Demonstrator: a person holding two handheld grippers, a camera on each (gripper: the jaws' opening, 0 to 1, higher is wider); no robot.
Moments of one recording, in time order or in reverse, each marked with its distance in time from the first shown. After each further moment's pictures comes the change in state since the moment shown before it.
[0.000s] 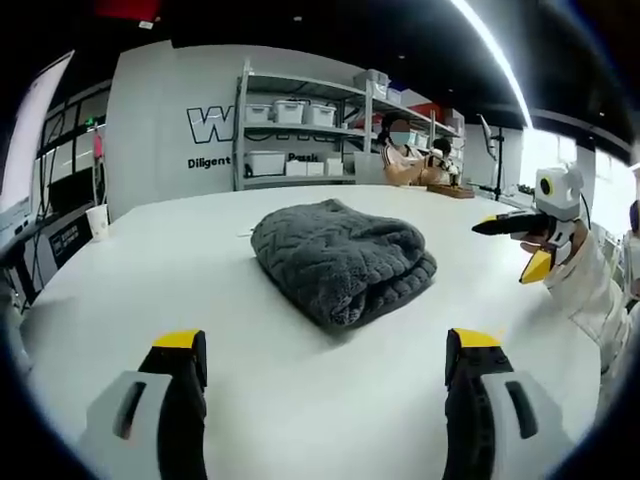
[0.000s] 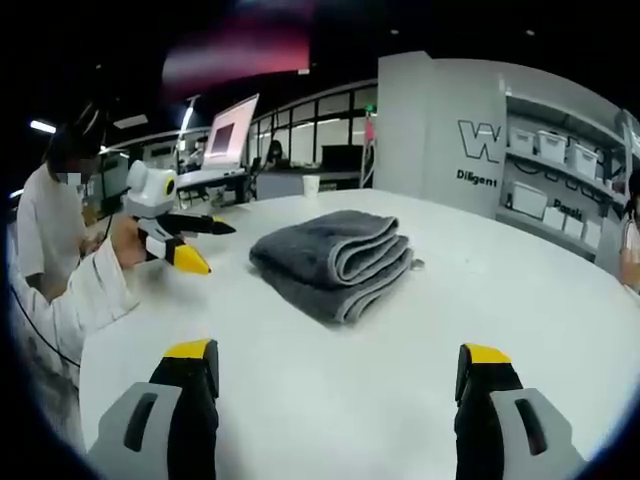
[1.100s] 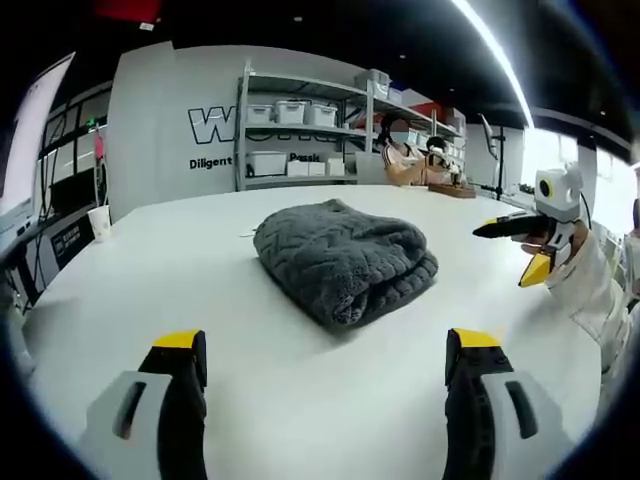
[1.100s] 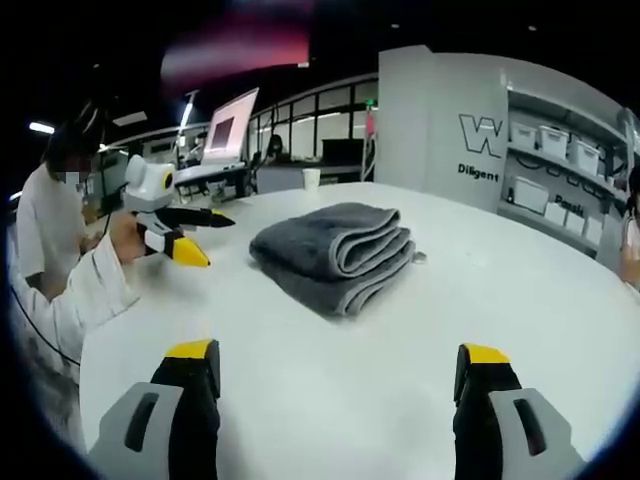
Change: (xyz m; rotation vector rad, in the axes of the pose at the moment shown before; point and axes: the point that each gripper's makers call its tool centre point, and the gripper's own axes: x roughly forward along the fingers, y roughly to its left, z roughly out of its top) left arm -0.001 0.001 0.000 0.004 0.002 0.007; right arm 0.001 0.001 -0.006 0.004 0.029 0.006
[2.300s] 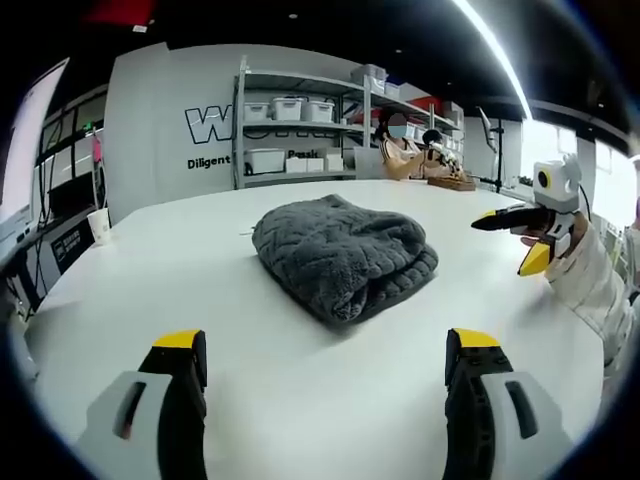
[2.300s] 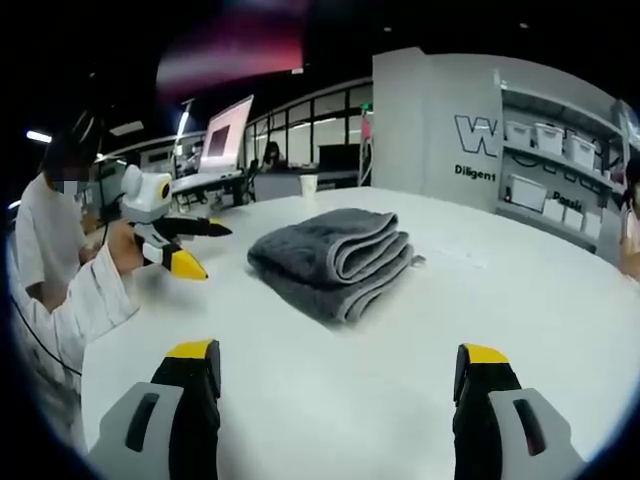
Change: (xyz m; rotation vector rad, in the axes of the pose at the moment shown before) left arm 0.000 0.000 -0.002 0.025 0.019 0.003; right arm 0.003 -0.001 0.005 0.033 -0.030 -0.004
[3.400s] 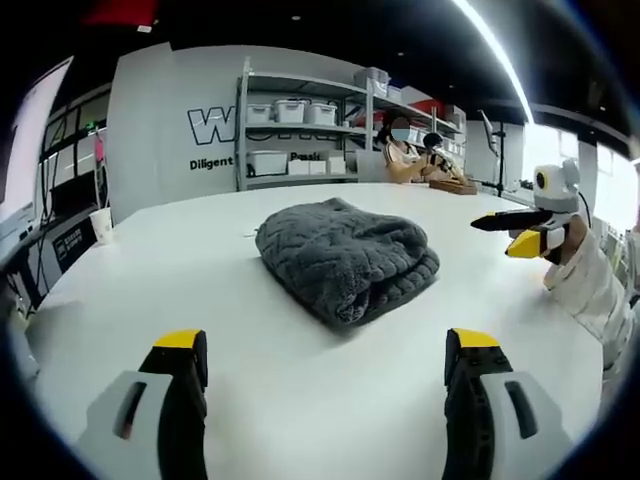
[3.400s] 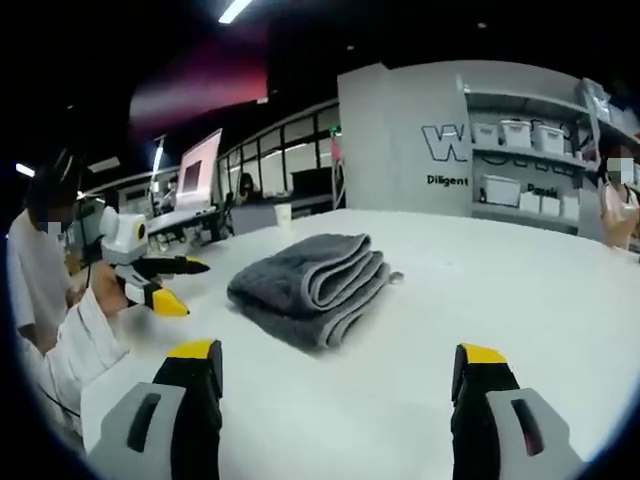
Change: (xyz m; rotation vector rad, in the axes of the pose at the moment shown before) left arm -0.004 0.002 0.003 -0.008 -0.015 0.008; right arm 0.000 -0.020 0.018 0.134 -0.128 -0.095
